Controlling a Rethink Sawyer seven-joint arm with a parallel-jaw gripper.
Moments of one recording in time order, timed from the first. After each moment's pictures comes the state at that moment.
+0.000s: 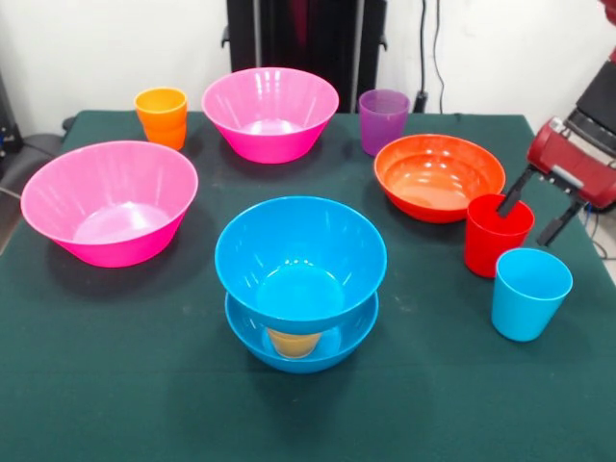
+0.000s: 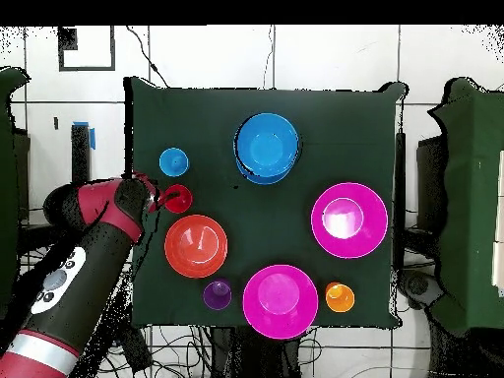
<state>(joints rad) 0.62 -0.07 -0.73 1.19 0.41 0.63 2.55</state>
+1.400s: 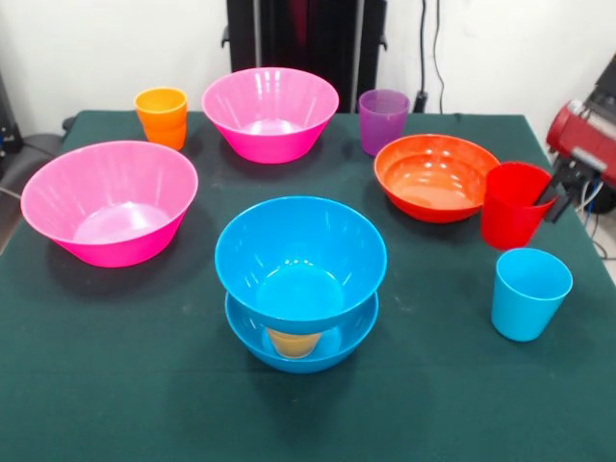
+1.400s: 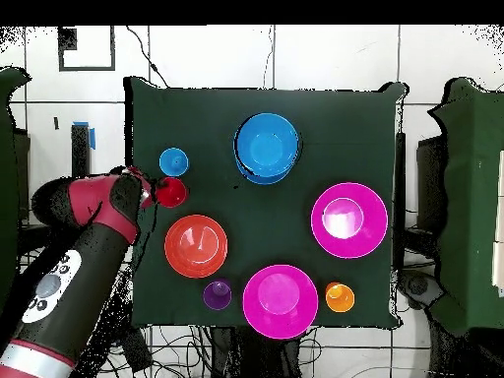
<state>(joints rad) 0.61 -0.14 -0.73 1.19 0.44 0.66 2.55</state>
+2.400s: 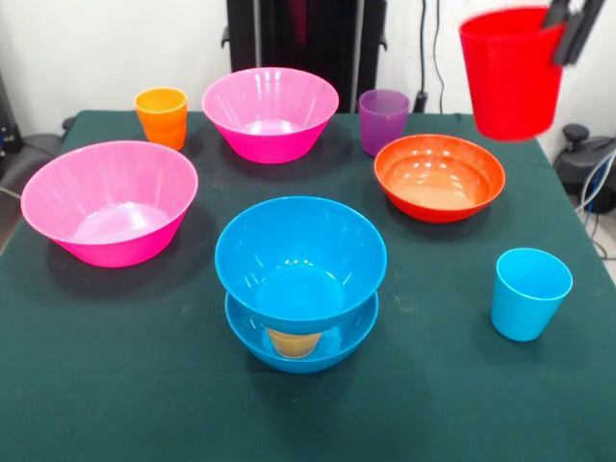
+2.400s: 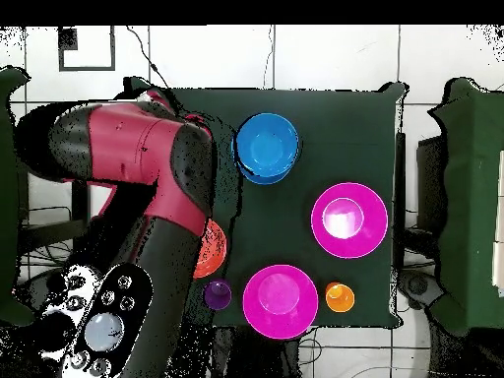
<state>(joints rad) 0.35 -0.50 -0.68 1.11 0.39 0.80 2.54</state>
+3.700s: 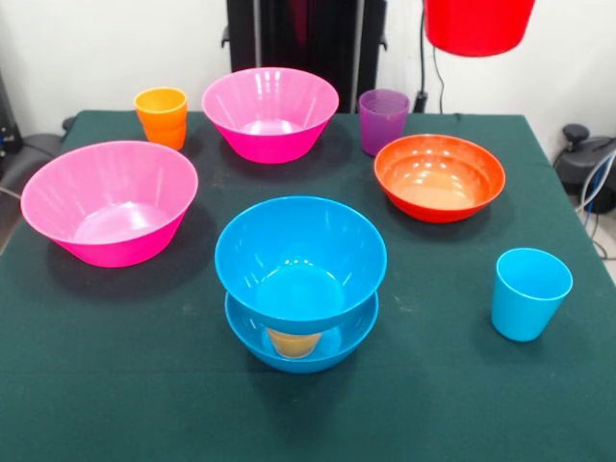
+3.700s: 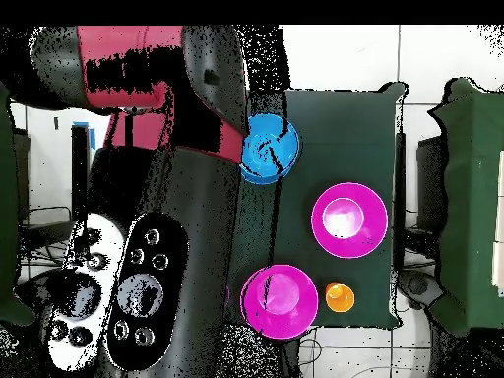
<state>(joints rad) 0.18 -0.50 -0.55 0.73 0.17 1.10 2.29</state>
